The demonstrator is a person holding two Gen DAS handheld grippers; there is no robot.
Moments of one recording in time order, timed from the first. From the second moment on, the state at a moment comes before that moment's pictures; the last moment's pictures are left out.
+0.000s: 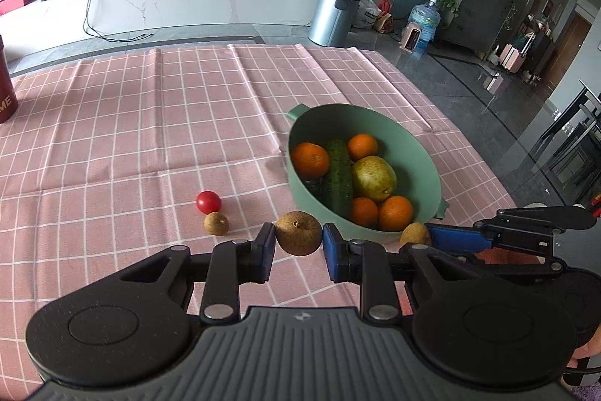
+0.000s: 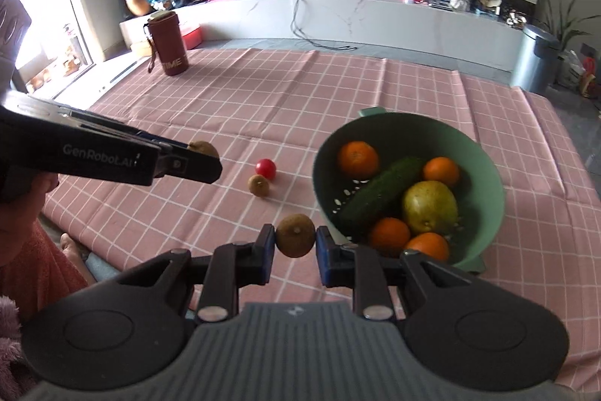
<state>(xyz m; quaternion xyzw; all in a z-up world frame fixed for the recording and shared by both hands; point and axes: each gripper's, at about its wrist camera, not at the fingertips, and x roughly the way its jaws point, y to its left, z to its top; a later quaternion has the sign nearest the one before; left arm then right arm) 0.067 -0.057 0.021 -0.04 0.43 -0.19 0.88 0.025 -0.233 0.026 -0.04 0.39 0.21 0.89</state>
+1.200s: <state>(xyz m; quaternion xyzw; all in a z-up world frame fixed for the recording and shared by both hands) 0.162 -0.176 -0.038 0.03 0.52 -0.24 0.82 0.146 -0.309 -0.011 -0.21 0.48 0.26 0.81</state>
